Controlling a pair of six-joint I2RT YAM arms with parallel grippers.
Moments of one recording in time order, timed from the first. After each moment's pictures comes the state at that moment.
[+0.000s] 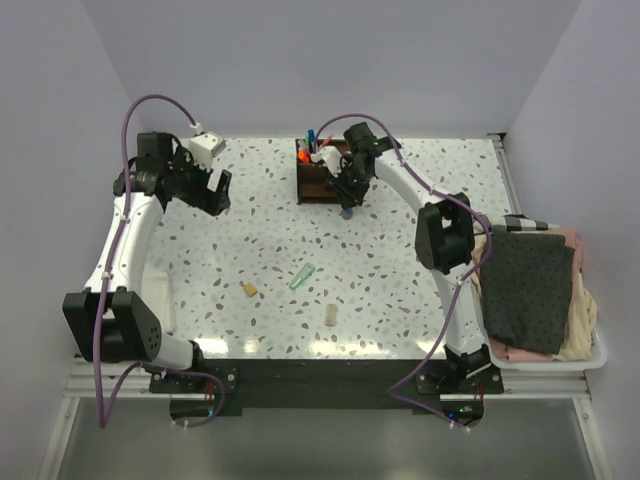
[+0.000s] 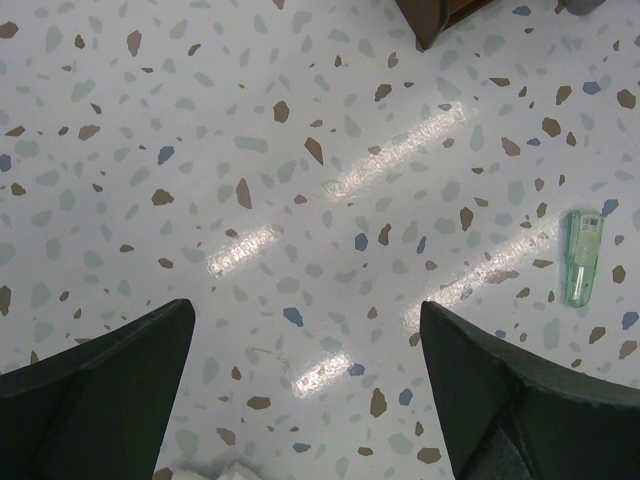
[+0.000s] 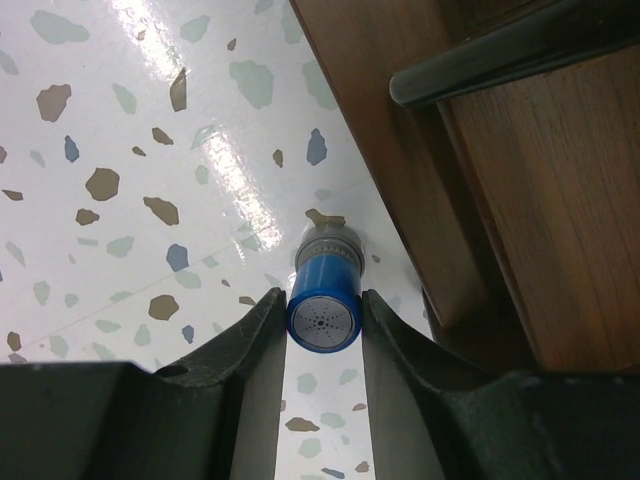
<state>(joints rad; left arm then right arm) 0.05 1.44 1.36 -0.75 0.41 0.43 0.43 2.33 2.13 -0.97 -0.28 -0.57</state>
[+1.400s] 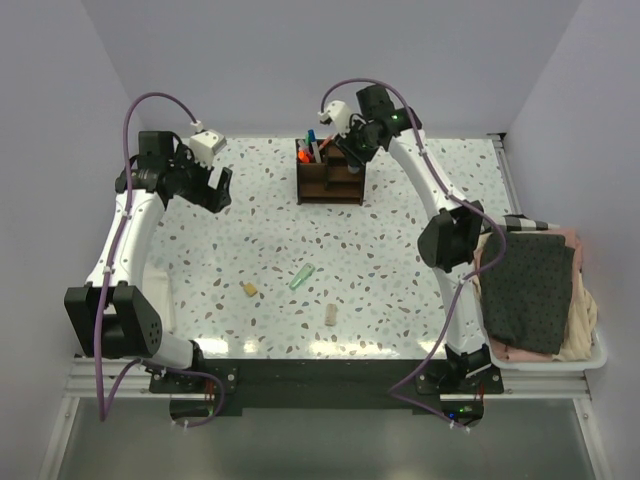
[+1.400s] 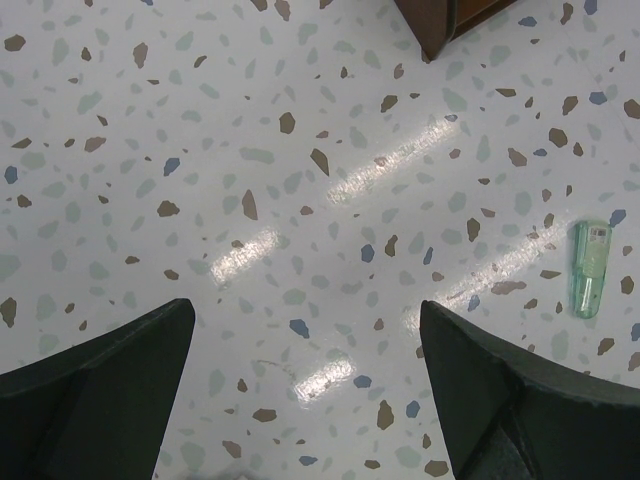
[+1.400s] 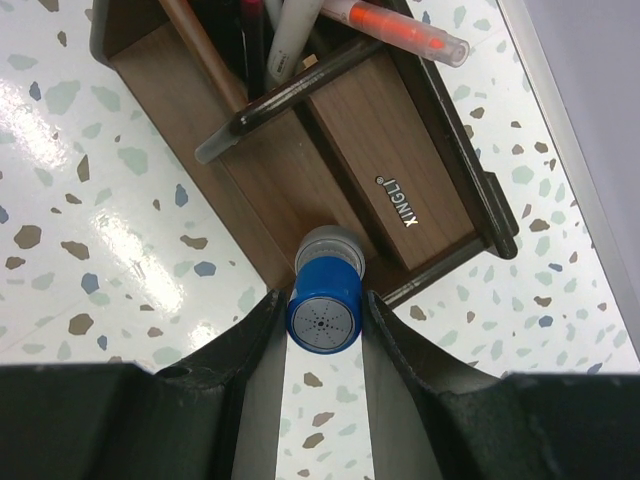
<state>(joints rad) 0.05 1.46 1.37 -0.72 0.42 0.43 0.40 2.33 2.49 -1.05 -0.18 -0.60</state>
